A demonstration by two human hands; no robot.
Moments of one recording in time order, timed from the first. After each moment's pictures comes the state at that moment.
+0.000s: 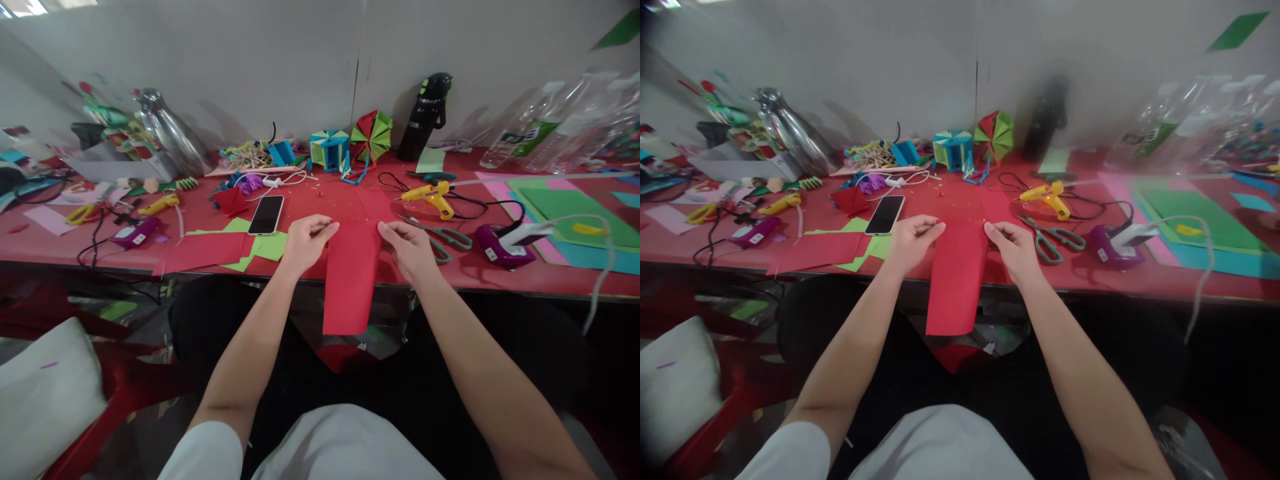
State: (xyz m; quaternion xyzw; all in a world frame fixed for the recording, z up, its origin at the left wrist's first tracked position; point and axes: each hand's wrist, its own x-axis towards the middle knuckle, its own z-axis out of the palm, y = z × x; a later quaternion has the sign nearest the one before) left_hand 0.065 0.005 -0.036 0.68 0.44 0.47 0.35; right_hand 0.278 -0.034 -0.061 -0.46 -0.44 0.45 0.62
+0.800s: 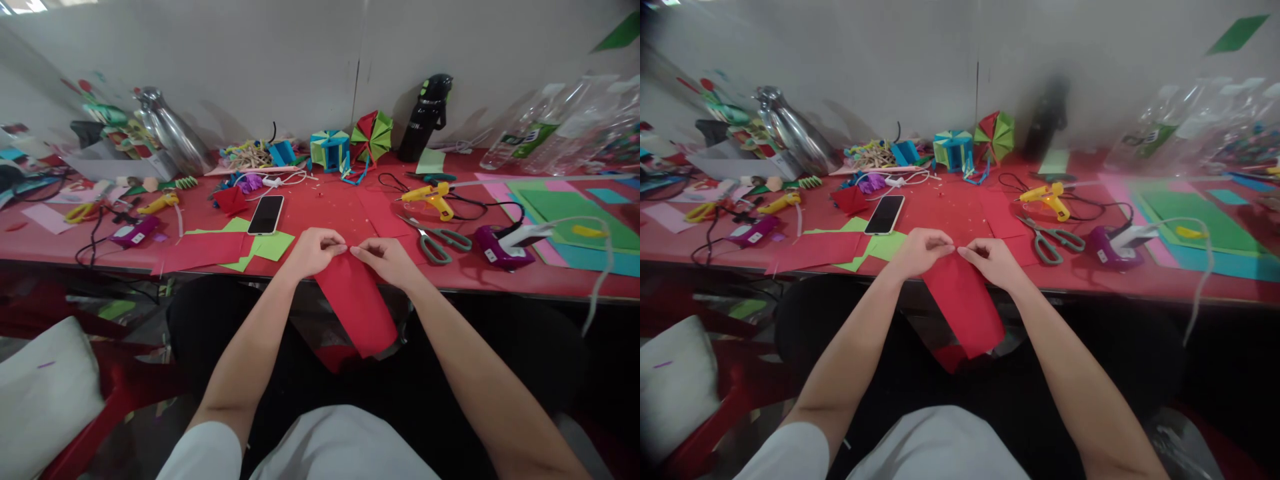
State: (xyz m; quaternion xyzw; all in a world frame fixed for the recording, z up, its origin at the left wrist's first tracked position) left_hand 0.063 0.000 -0.035 0.76 0.39 0.32 0.40; right_hand 0.266 -0.047 -0.058 -0.49 -0.67 0.39 0.40
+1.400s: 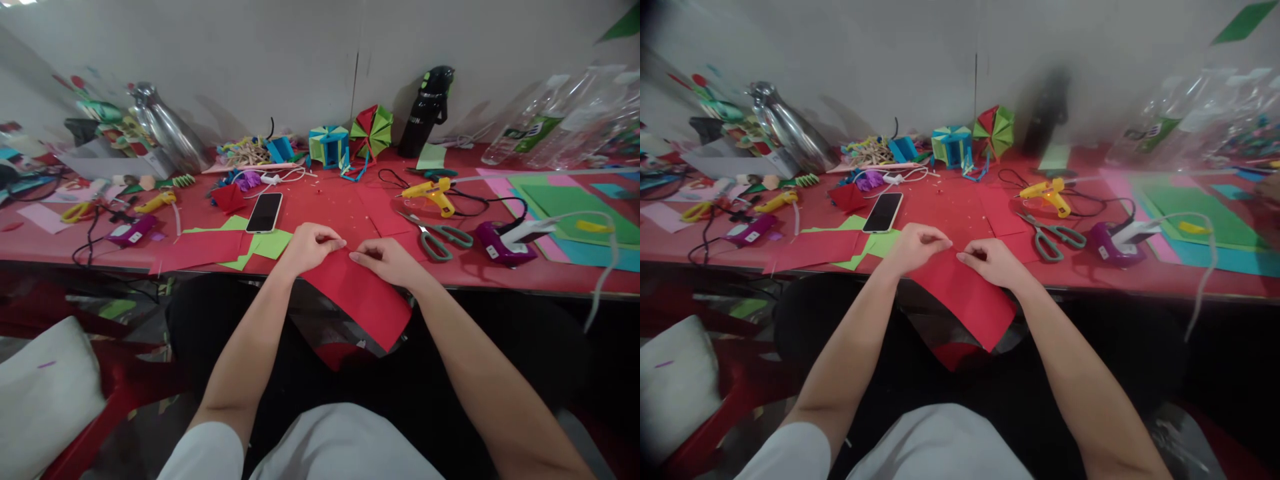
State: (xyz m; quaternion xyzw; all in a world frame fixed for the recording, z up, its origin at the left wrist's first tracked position) left_hand 0.059 0.002 -0.030 0.77 0.40 0.33 0.36; right_hand 0.271 -0.049 -0.049 -0.48 -0.73 0.36 0.34
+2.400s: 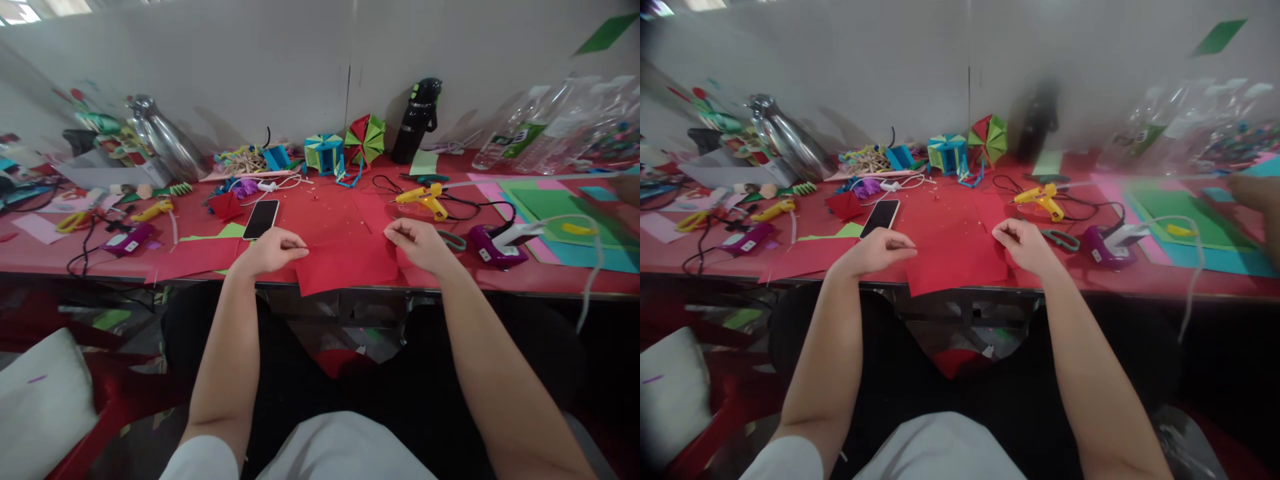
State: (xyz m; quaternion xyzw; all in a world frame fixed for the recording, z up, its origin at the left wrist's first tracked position) left_hand -0.002 0.017 -0.011 0.79 0.45 0.20 0.36; right_hand 0.332 -0.030 -0.041 -0.53 -0.70 0.24 0.42
